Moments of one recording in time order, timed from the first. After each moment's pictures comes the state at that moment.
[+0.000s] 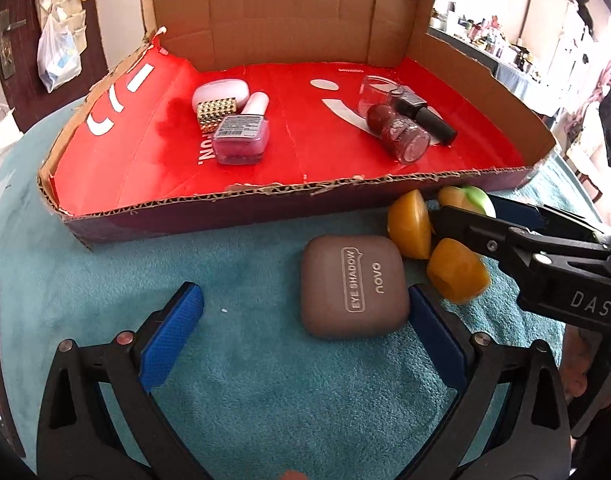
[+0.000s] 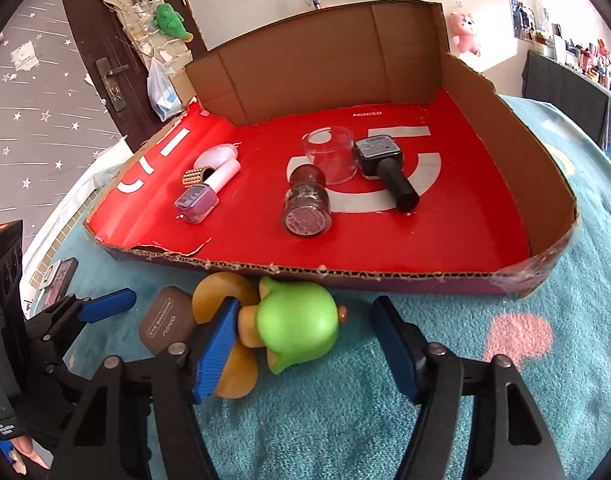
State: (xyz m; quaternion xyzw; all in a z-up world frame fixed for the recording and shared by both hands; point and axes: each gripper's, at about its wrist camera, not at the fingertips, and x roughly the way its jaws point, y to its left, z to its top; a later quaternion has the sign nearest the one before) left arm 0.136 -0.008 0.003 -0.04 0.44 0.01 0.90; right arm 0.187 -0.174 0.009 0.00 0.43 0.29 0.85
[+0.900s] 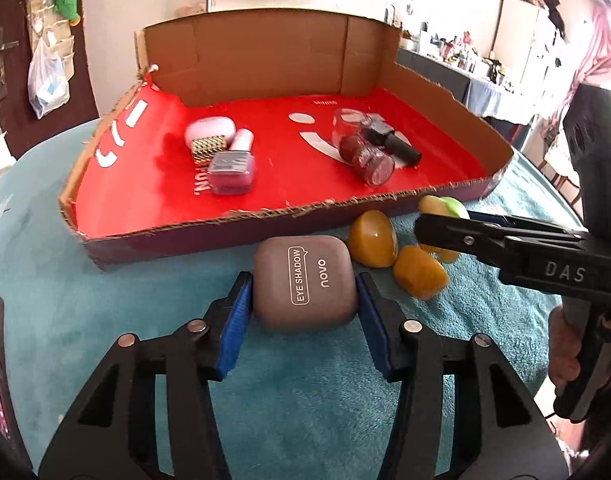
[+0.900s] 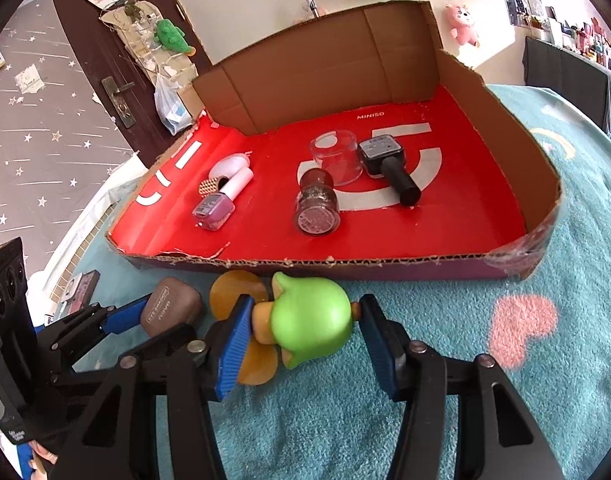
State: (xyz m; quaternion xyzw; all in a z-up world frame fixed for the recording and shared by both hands) left arm 0.113 -0.002 0.024 -0.04 0.39 -0.03 0.92; right arm 0.179 -0.186 0.016 0.04 0.43 0.30 0.85
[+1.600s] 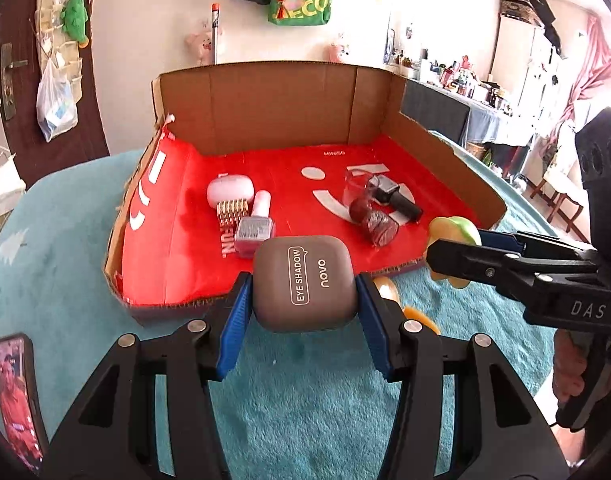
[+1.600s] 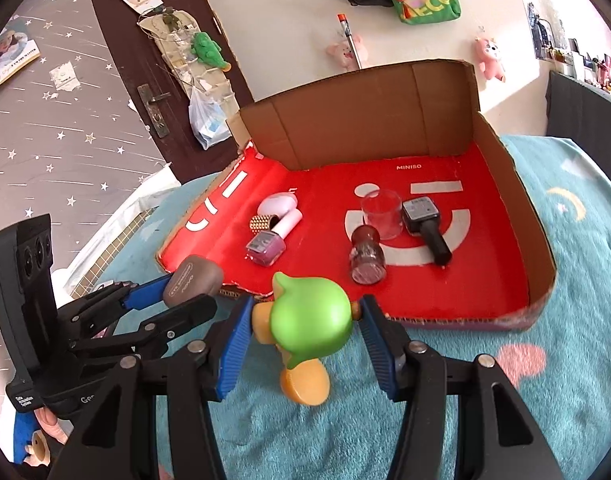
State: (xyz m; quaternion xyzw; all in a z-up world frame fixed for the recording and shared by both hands) left arm 0.123 0.011 0.066 -0.03 0.35 -0.02 0.94; right arm 0.170 -0.170 0.062 0.03 0.39 0.35 0.85
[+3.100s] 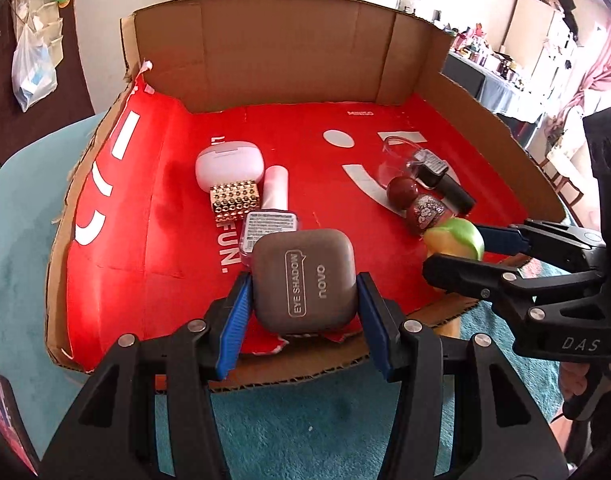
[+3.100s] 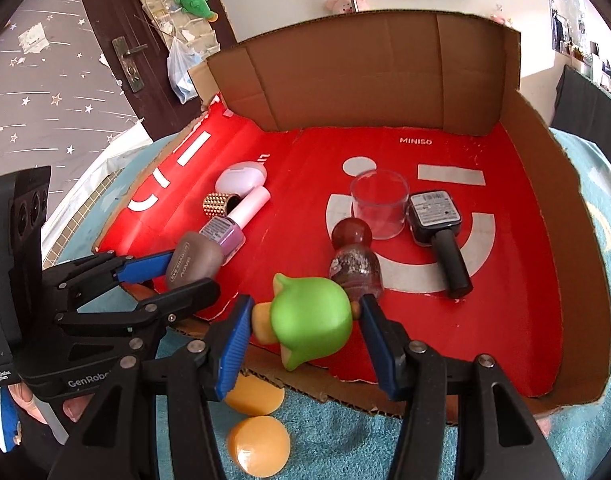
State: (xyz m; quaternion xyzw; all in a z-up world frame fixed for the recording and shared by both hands) left arm 0.195 0.036 0.029 -0.05 0.44 -0.03 0.90; right arm 0.229 -0.130 0.030 -0.04 0.46 0.33 0.83
